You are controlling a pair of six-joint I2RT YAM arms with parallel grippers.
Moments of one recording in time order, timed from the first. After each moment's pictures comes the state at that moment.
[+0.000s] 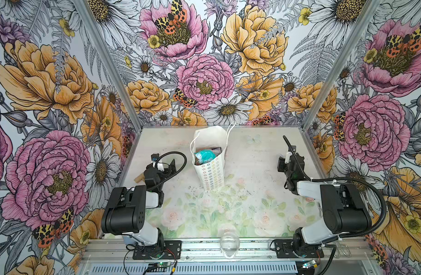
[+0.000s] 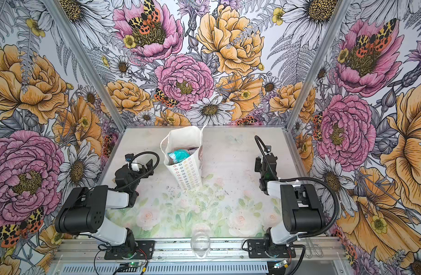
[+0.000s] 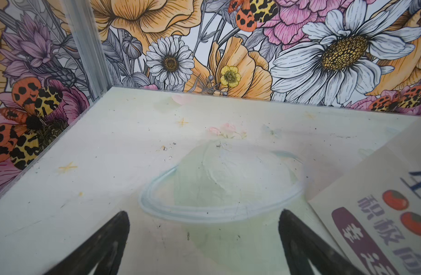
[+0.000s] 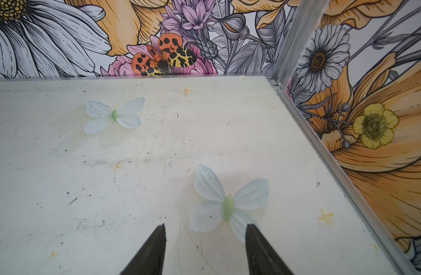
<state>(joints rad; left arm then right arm) 0.08 1.56 0.31 1.03 0.09 -0.08 -0.01 1.53 0.52 0.57 0.15 0.01</state>
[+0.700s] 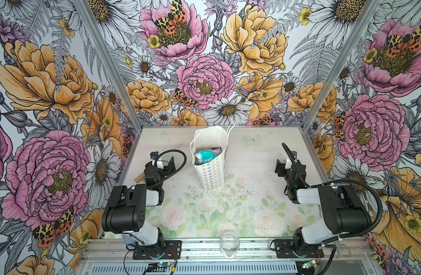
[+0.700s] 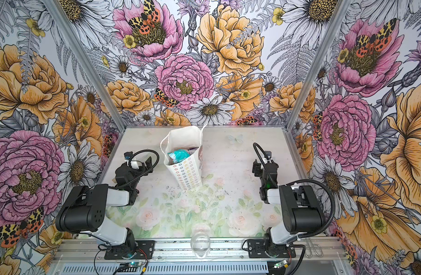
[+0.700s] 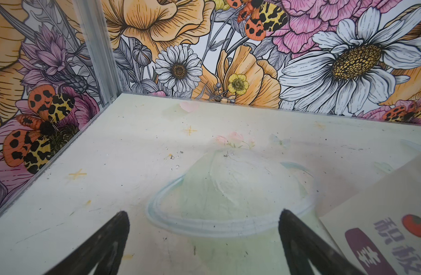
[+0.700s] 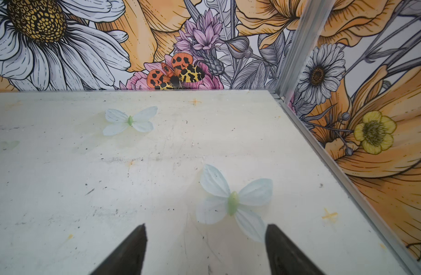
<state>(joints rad) 0.06 1.57 0.36 1.01 0.04 -0.09 -0.01 1.53 0.38 0.81 0.11 0.00</state>
